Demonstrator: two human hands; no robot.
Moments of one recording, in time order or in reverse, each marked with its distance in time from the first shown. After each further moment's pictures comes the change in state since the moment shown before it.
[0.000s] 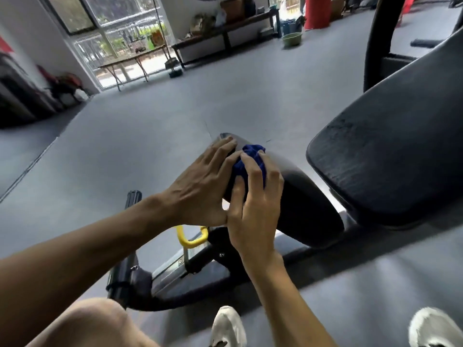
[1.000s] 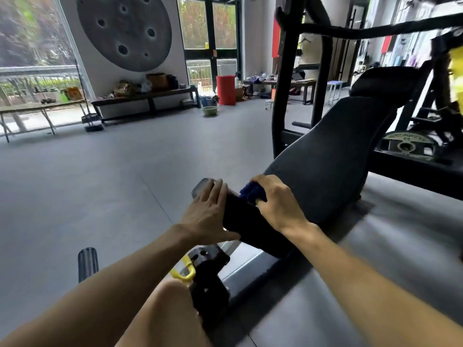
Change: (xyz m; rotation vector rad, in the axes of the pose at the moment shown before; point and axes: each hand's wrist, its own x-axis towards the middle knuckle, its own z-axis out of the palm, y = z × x) left_hand -0.009 -0.005 -0.003 -0.056 -0.151 -0.146; right_hand 0.057 -0.039 -0.077 -0.503 -0.343 -0.062
